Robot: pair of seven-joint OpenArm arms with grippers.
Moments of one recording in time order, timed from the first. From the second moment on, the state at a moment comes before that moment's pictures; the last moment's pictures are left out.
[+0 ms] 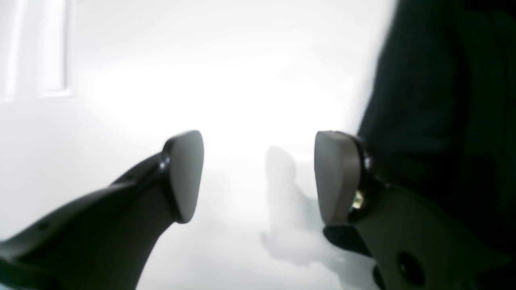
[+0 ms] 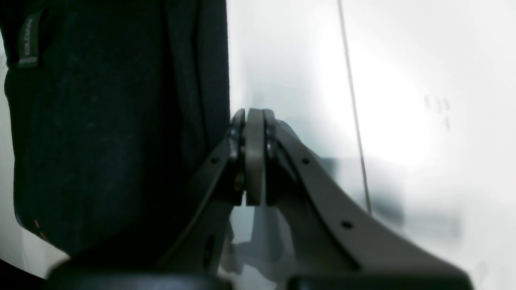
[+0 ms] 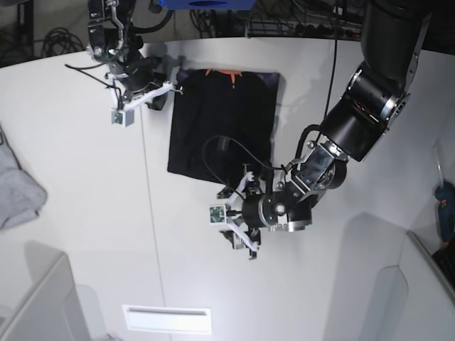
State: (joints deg) left arm -34.6 -14.7 43.8 66.1 9.4 -40.3 16.9; right arm -26.5 4.0 -1.6 105.5 25.5 -7.0 -41.0
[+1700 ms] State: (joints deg) left arm 55.6 -11.1 -29.1 80.9 -6.9 -39.1 -5.9; right arm -42.6 38.5 -38.1 101.6 25.8 -6.3 -45.4
